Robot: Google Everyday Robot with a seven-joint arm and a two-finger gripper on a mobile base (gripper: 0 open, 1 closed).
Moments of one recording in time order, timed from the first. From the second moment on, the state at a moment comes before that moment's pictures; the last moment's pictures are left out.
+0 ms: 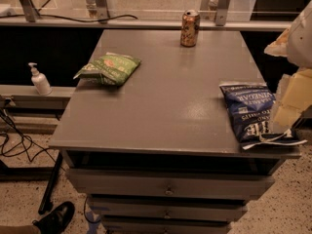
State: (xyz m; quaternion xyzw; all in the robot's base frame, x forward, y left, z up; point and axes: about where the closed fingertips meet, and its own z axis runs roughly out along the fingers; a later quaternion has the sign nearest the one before) arm 0.438 -0.217 0.976 -0.60 0.78 -0.03 0.16
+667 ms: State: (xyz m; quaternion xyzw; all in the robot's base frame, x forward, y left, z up) arm 0.440 -0.215 0.978 -0.60 0.78 -0.03 0.17
